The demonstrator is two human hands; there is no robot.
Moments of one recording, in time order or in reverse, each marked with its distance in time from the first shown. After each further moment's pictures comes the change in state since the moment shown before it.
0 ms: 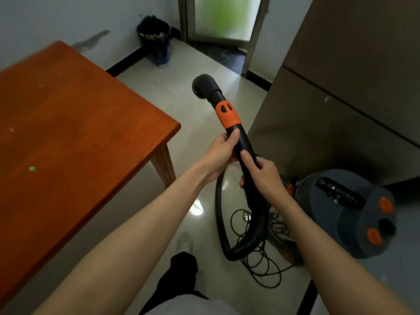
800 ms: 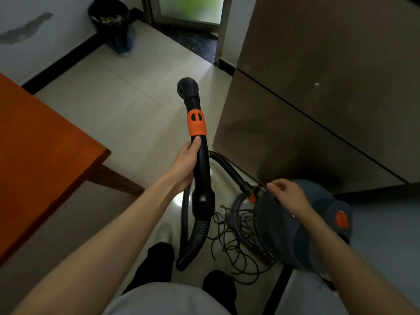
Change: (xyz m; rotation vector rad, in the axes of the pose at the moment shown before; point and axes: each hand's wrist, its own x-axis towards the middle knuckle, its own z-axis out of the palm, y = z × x) left_hand 0.123 0.003 0.072 -0.028 0.224 -0.179; right_hand 0.099 0.099 -0.207 -0.373 0.064 0.334
